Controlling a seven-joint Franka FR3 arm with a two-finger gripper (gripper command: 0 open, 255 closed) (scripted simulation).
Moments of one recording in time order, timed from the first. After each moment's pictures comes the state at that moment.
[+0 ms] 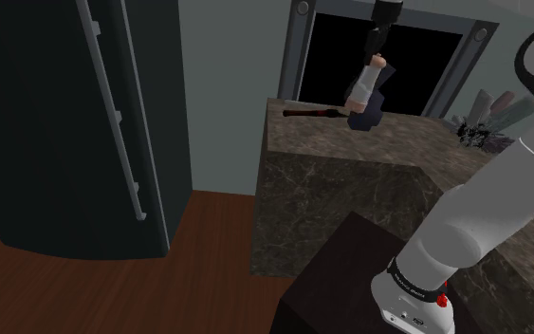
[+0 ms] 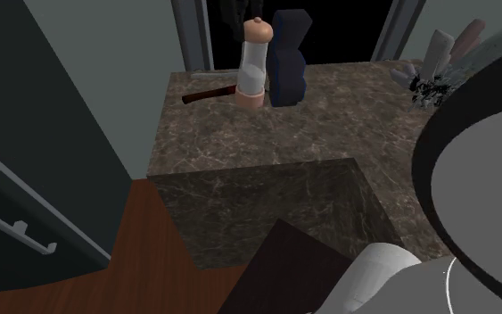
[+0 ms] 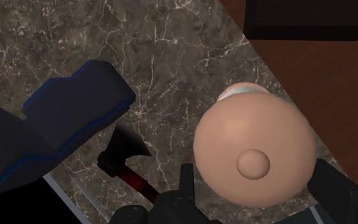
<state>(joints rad) -0.12 -0.21 -0.38 -1.57 -0.20 1.48 -0.62</state>
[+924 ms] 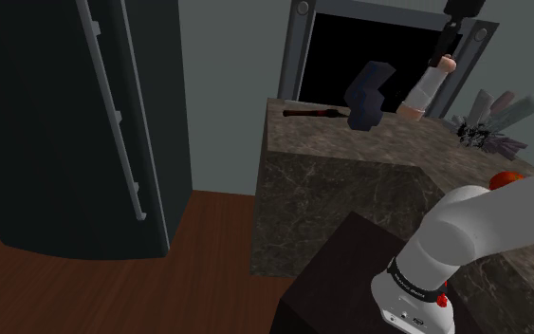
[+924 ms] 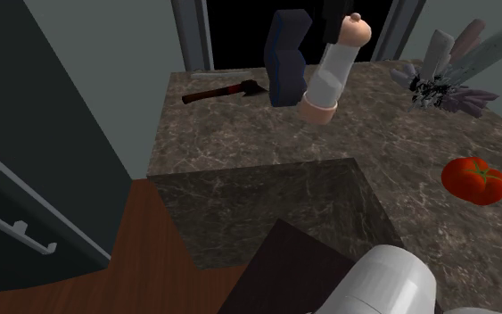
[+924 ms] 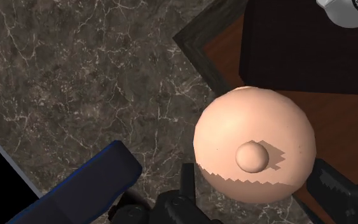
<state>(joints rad) -0.19 -0.61 -0.37 -1.77 -0.34 1.32 -0.72</state>
